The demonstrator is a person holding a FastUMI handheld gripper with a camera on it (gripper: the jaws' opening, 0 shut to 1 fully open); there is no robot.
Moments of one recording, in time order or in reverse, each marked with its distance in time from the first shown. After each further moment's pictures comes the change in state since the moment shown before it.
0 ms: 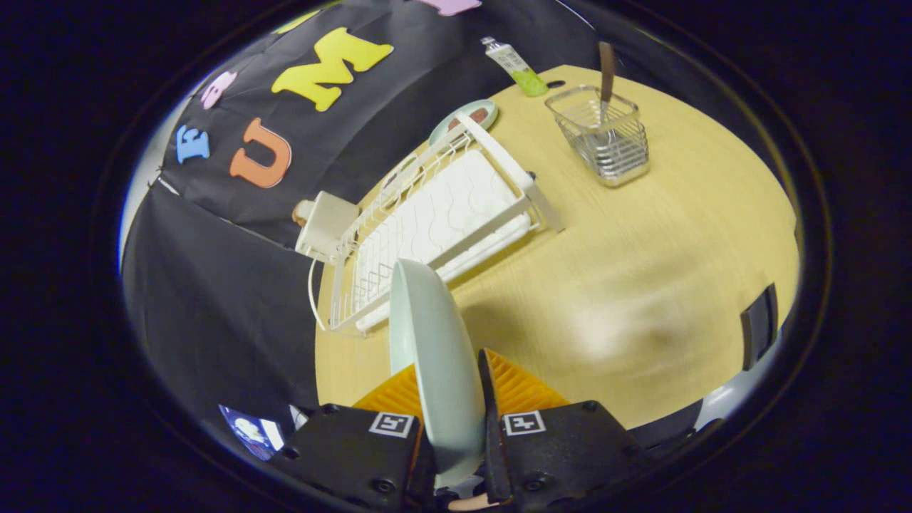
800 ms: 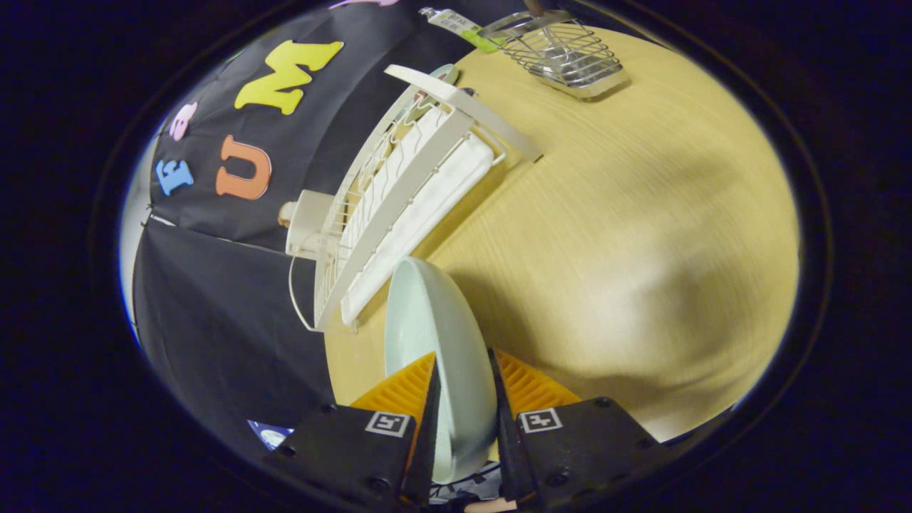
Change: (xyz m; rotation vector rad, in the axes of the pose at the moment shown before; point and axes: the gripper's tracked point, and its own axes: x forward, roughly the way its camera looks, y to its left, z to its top) arm 0.054 -0.029 -0.016 0.091 0.062 0.054
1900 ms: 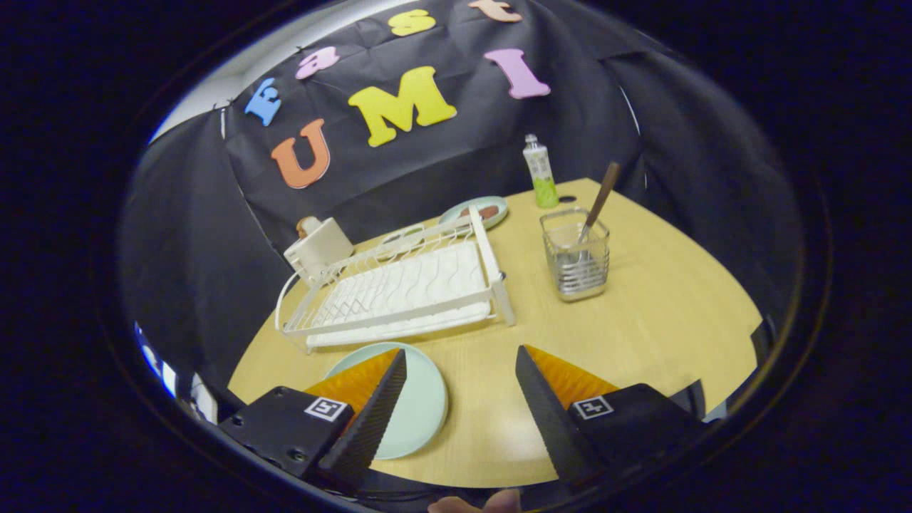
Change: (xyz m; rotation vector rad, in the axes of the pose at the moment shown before) arm -0.132 0.005 0.062 -0.581 -0.629 -0.286
